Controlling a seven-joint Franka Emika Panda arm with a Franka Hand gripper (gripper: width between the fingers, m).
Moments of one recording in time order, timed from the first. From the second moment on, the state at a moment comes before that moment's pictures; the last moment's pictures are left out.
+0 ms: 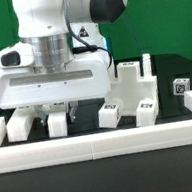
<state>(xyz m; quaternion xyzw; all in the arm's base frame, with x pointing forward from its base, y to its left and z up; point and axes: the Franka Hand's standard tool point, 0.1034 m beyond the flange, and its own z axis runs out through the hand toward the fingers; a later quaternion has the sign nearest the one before) 0.521 -0.104 0.005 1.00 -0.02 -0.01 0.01</state>
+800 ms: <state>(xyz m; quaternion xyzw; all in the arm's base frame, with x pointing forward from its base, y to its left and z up) 0.535 -0.085 0.070 1.00 -0.02 -0.01 -0.01</state>
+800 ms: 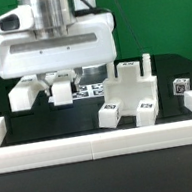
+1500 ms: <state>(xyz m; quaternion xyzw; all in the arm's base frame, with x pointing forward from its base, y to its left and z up) 0.546 -0.077 0.099 1.00 -0.02 -0.01 -0.03</state>
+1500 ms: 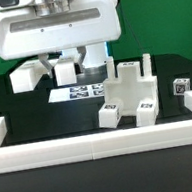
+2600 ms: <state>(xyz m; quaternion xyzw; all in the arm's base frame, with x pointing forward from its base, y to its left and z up) 0.531 -0.029 0.110 0.99 -0.14 -0.03 -0.03</state>
